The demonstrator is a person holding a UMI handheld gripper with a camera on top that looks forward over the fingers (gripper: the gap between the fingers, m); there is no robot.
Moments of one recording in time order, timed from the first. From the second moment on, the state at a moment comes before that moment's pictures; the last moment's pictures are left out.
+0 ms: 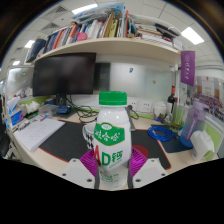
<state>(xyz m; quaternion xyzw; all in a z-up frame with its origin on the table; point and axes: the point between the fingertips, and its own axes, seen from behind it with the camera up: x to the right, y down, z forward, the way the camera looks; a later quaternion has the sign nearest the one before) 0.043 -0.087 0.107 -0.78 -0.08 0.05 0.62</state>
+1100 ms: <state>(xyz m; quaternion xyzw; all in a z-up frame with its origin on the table) 0.100 0.051 0.178 -0.46 -0.64 -0.54 0.29</state>
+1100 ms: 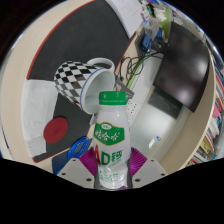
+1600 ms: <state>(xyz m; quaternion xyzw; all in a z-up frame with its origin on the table) 0.092 0.006 0.212 -0.74 -0.36 -0.19 0.53</state>
